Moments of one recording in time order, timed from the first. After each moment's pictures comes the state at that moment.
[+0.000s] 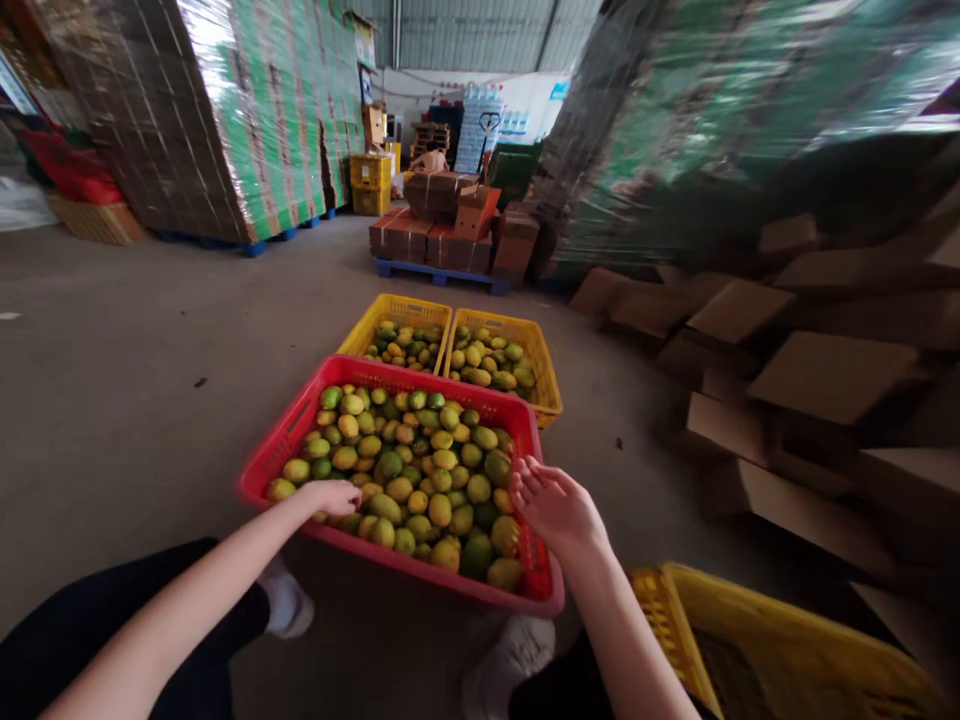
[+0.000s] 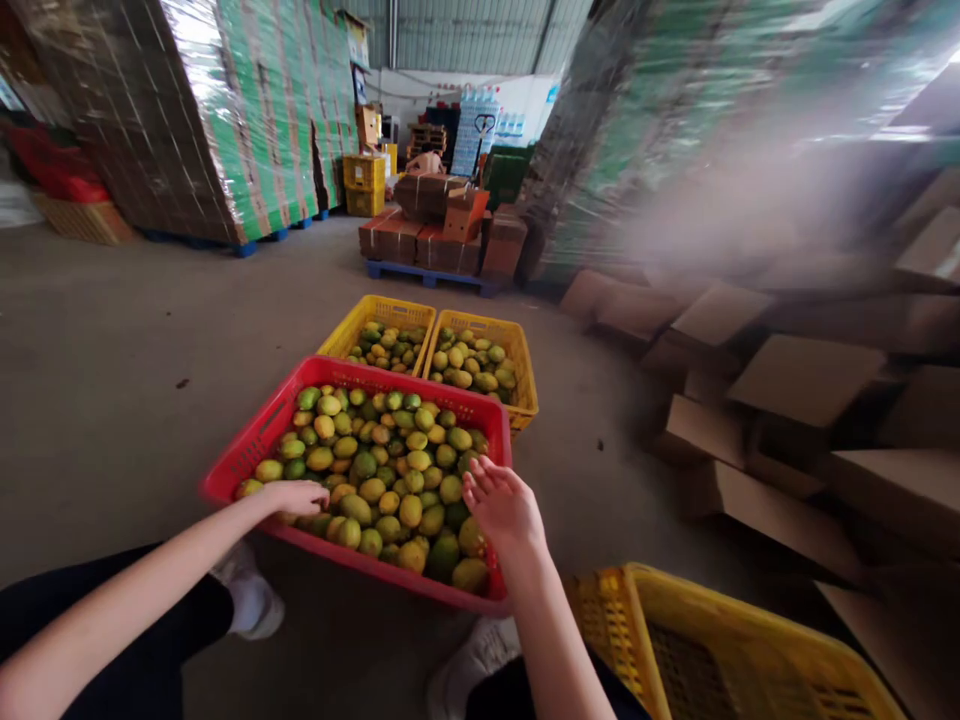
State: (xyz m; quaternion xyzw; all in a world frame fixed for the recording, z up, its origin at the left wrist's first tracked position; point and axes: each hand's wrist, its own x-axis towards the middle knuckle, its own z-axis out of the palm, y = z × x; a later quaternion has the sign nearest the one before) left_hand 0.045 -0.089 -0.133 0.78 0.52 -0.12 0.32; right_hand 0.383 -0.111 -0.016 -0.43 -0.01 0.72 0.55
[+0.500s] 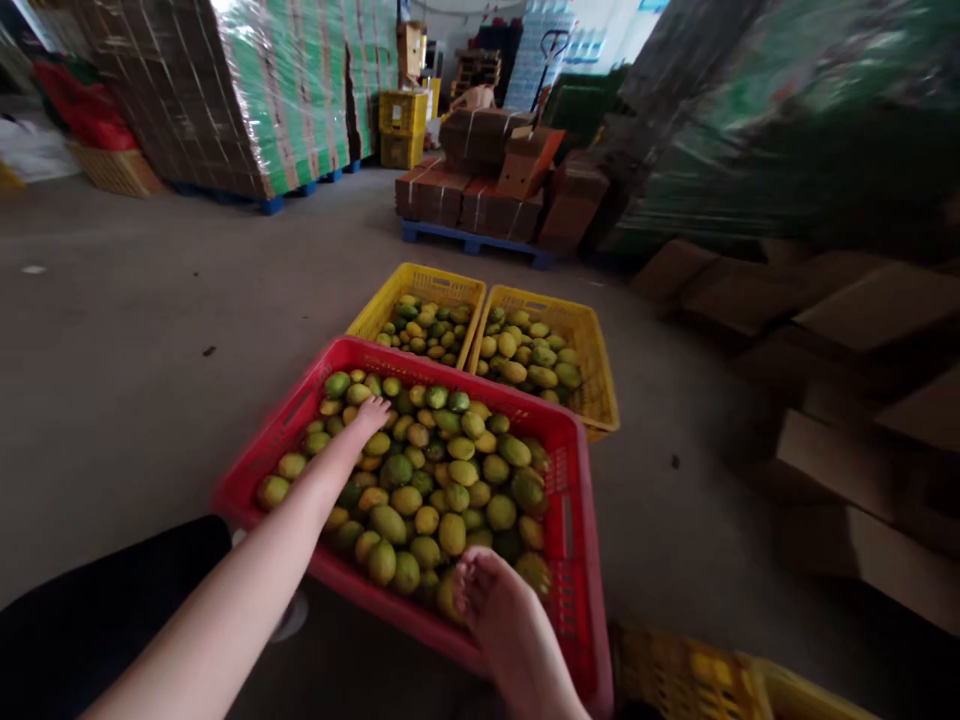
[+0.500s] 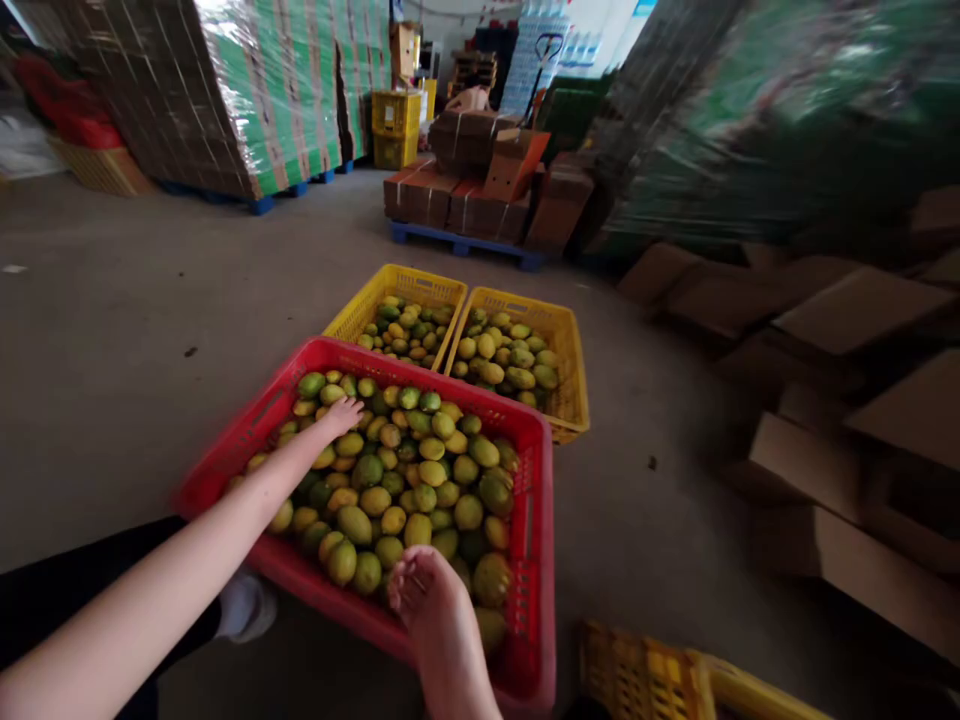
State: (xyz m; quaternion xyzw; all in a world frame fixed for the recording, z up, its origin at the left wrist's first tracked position) left_hand 0.061 0.084 -0.202 0.78 0.59 -0.03 0.20; right_hand 0.314 -0.138 -0.078 -0.49 -0.08 0.76 0.42
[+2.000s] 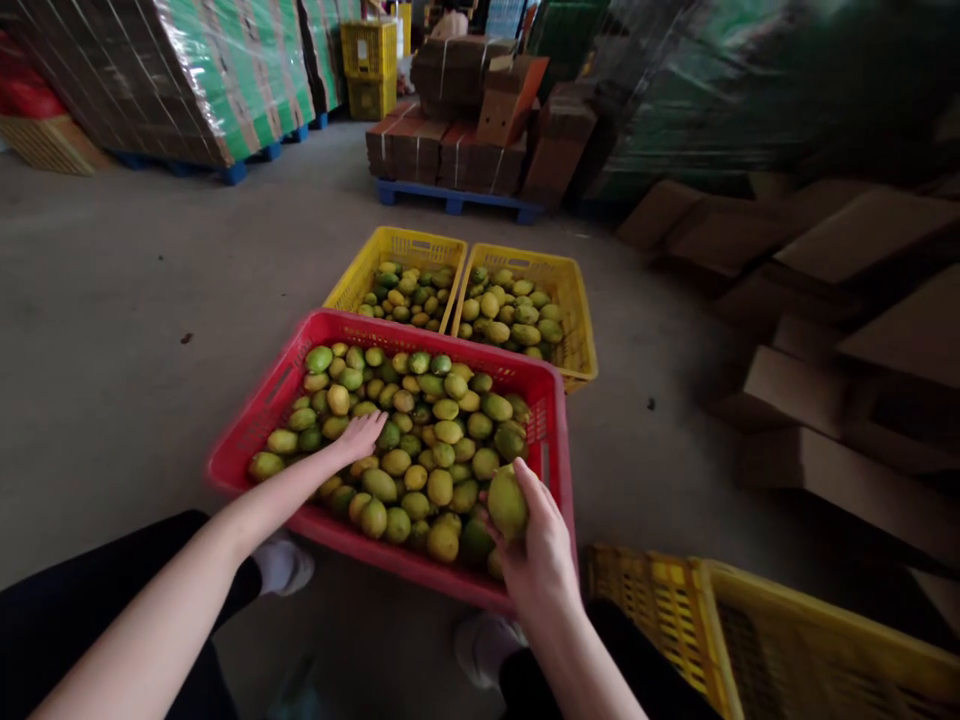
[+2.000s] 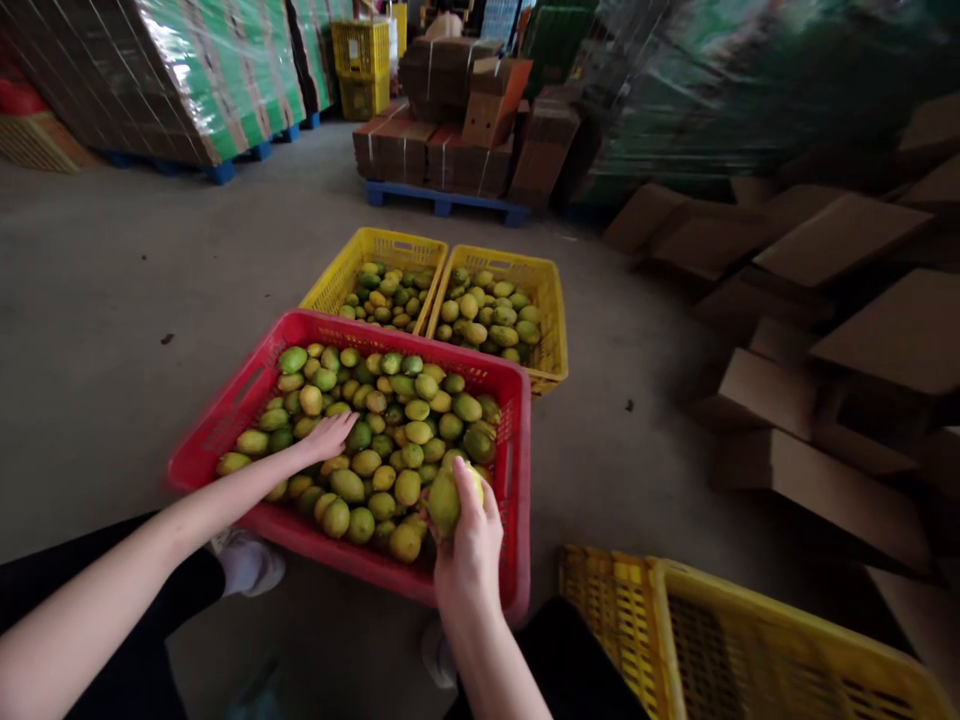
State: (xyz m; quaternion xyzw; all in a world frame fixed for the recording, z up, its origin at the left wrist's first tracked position) left_hand 0.089 -0.015 -0.209 0.81 0.56 -0.11 0.13; right_hand 0.323 -0.121 -0.023 -0.61 0.01 0.57 0.55
